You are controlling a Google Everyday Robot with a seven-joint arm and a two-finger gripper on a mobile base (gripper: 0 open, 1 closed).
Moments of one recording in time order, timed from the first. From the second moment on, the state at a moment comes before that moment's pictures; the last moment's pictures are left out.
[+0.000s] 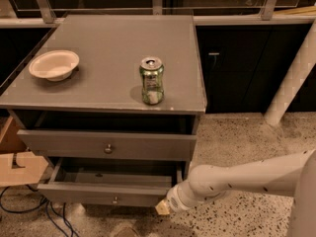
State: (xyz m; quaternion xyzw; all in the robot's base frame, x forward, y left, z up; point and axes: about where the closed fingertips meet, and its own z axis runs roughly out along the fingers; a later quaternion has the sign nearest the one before) arm 0.425 -0.025 0.438 -0.29 0.92 0.26 0.11
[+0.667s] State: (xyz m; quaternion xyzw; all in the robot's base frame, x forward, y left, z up) arm 0.454 0.024 0.404 -0.31 0.90 0.25 0.14
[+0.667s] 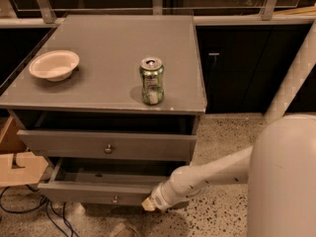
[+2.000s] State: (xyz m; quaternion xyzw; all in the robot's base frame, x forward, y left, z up) arm 0.497 0.039 0.401 -0.35 0.89 0.22 0.19
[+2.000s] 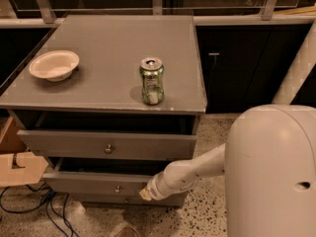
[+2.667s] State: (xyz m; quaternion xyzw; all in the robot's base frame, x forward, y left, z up) arm 0.536 0.037 0.410 -0.33 0.90 0.21 0.21
